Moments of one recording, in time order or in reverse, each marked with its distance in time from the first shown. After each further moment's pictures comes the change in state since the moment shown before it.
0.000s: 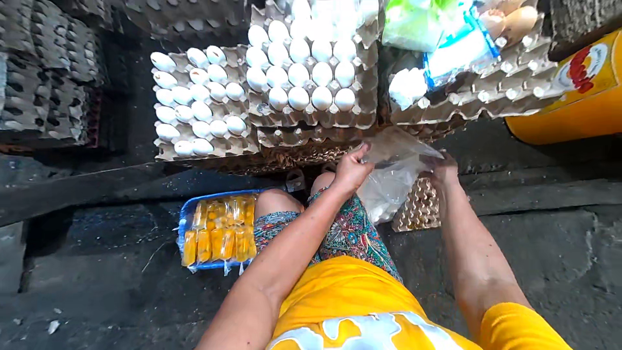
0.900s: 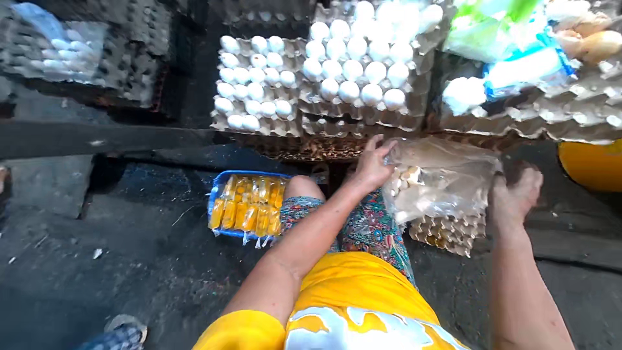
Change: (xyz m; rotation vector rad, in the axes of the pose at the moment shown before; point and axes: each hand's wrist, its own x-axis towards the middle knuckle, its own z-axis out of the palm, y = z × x) left_hand -0.015 -0.002 -0.031 0.376 0.130 0.259; right_hand -0.052 -0.050 -0.028 -0.760 0.096 -0.592
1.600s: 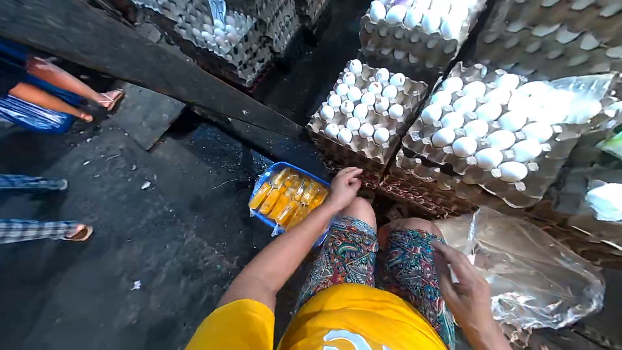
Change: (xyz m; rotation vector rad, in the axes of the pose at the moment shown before) left_hand -0.087 -0.133 -0.171 -0.104 0.446 -0.227; right_hand -0.140 -0.162 0.066 0.323 -0.446 -0.851
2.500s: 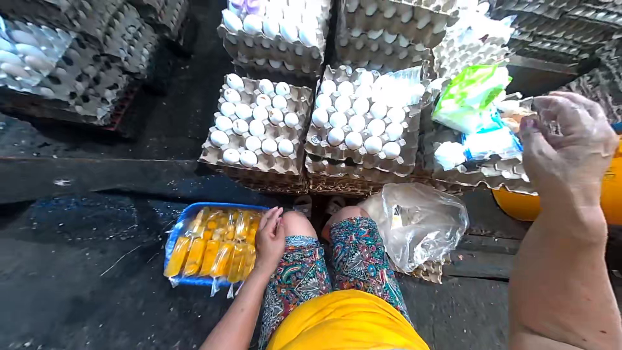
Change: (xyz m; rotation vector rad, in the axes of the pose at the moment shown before) left_hand -0.055 -0.031 0.015 0.155 0.071 0.136; right_hand 0.120 0.015 -0.235 -0.609 0.376 0.306
